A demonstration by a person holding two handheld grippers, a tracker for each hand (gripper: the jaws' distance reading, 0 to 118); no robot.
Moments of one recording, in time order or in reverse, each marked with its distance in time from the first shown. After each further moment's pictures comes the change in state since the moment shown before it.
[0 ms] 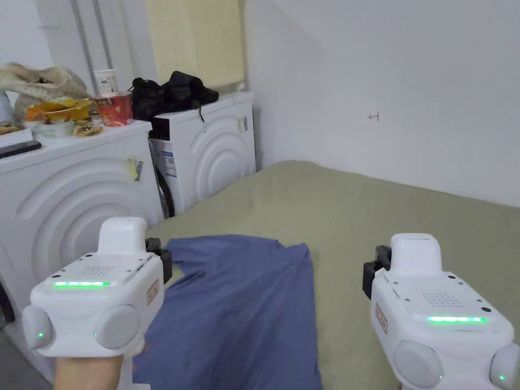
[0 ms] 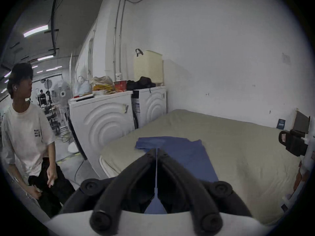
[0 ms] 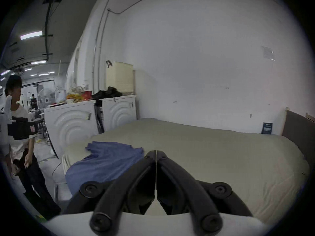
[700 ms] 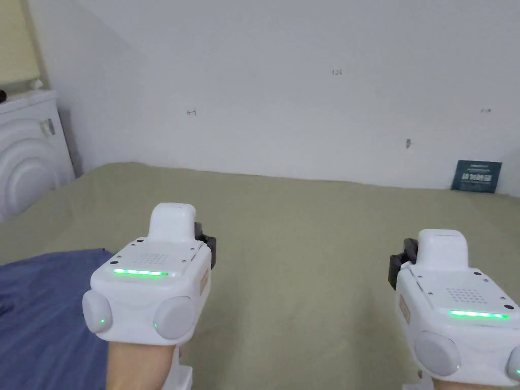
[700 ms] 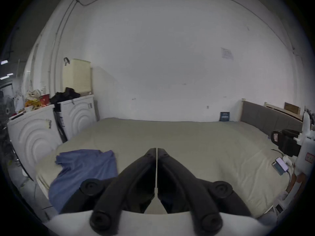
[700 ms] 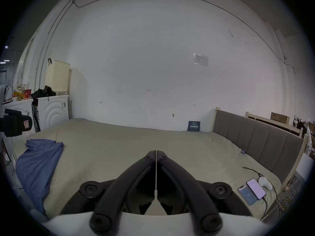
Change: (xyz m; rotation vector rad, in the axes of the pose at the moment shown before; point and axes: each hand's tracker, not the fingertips) left arm 0.255 0.001 0.017 0.070 -0.503 -0.119; right arm 0.203 -0.031 0.130 0.026 -0.561 -0.033
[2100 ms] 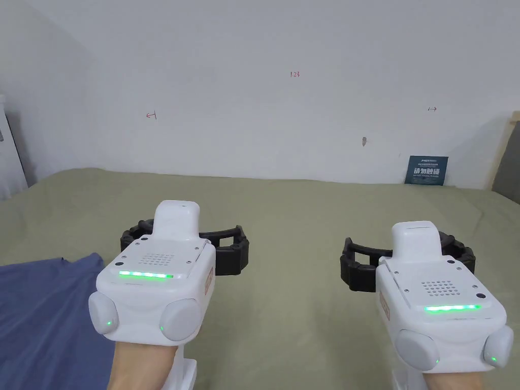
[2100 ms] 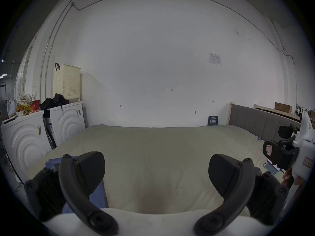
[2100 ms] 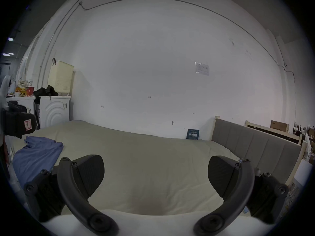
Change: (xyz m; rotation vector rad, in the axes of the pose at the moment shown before) left arm 0.049 -0.004 0.000 0.067 -0.145 -0.028; right arm 0.029 0.005 0.032 0.069 -0.059 0.105
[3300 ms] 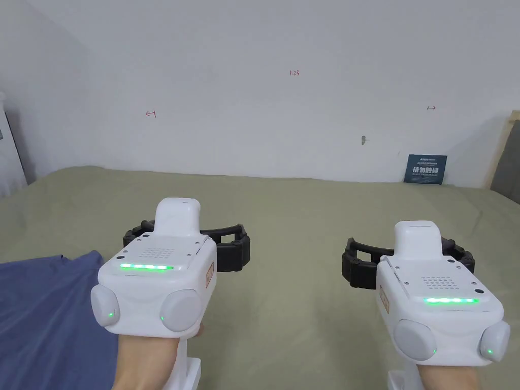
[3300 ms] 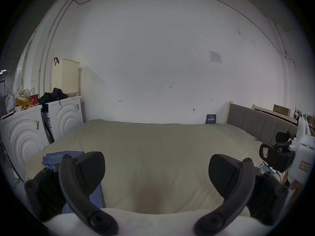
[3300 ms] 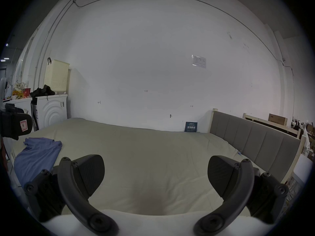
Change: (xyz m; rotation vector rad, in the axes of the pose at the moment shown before) left arm 0.002 0.002 0.002 -0.039 -0.011 0.040; right arm 0.004 -0.002 -0.003 -0.054 -0.018 -0.061
